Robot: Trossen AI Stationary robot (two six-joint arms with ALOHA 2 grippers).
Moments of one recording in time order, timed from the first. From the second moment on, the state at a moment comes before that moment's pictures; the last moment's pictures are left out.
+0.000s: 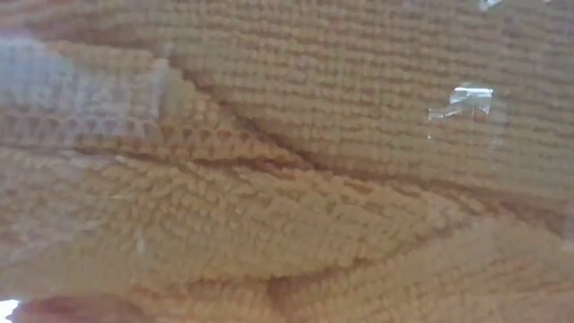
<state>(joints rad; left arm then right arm) 0.07 1.26 1.01 -0.73 -0.16 -0.60 0.09 1.24 0.83 -0.86 0.24 0.37</state>
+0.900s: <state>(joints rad) 0.23 1.13 0.84 -0.44 0.01 -0.29 -0.04 1.58 0.83 -0.79 0.15 0.65</state>
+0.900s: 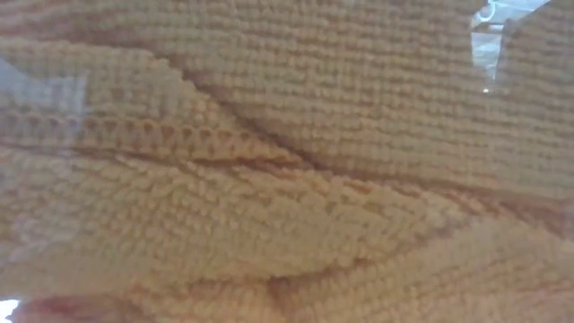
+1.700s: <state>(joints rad) 0.23 1.13 0.84 -0.11 0.12 -0.26 -0.04 1.08 0.84 -0.29 0.31 0.58</state>
